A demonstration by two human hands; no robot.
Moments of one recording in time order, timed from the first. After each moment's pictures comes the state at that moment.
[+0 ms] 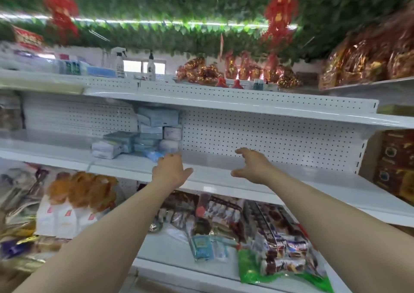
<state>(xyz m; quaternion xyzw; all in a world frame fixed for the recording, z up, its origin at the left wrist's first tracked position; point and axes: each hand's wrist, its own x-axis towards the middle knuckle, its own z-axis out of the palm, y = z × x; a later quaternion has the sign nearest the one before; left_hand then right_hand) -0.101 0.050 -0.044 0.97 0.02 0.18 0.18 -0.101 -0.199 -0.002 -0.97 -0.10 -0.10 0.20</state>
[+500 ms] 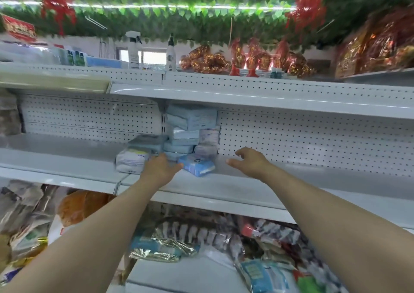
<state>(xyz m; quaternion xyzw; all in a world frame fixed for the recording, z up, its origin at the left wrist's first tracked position) 0.087 0.284 -0.068 0.95 0.06 0.13 0.28 0.064 0.010 -0.017 -0.95 -0.05 -0.08 0.29</state>
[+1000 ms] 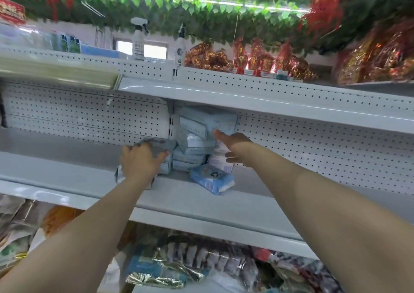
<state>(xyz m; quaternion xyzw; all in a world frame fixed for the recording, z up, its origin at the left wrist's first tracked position) 0.172 0.374 -0.061 0.92 0.12 0.29 0.24 0.163 0.126 0.034 -0.87 0.02 0.00 0.49</state>
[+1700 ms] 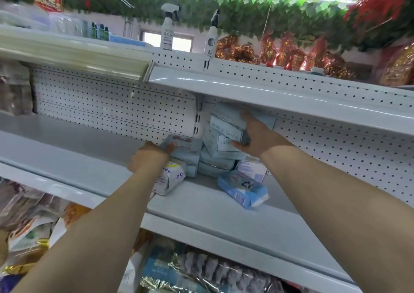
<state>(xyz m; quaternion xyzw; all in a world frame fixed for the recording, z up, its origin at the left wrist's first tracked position) 0.232 0.424 -0.063 0.87 0.28 0.15 0.38 0.231 0.170 0.041 -0.79 -0.06 -0.02 0.61</state>
